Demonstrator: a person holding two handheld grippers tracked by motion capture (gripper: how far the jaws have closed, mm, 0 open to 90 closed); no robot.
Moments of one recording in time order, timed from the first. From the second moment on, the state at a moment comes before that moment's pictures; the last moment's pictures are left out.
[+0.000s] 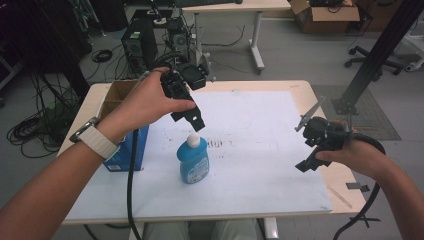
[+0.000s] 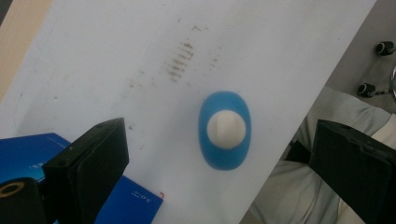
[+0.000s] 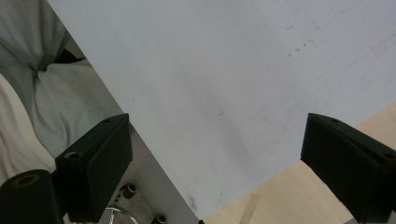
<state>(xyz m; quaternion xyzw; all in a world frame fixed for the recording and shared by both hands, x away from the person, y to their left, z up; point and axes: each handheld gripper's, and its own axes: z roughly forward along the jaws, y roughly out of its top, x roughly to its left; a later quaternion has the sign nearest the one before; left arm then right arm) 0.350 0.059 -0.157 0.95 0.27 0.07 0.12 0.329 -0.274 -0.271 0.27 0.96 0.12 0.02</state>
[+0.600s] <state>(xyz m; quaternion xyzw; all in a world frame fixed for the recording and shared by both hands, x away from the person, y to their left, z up) 0.344 0.058 -0.185 0.94 0.30 0.05 0.12 0.329 -0.274 -0.272 0.27 0.96 0.12 0.02</state>
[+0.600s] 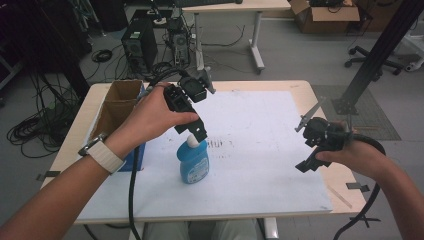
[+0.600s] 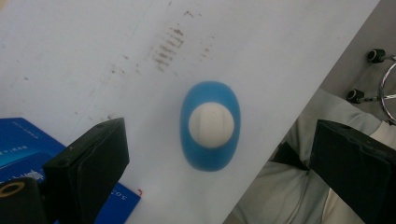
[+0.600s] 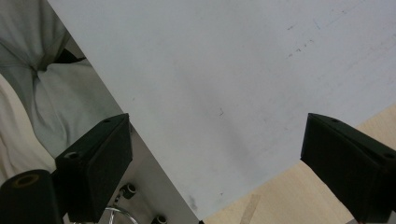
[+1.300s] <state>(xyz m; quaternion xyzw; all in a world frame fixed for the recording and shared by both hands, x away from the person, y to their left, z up) 0.345 0.056 -0.221 0.94 0.32 0.03 0.11 0.330 -0.272 -0.274 0.27 0.96 0.12 0.02</state>
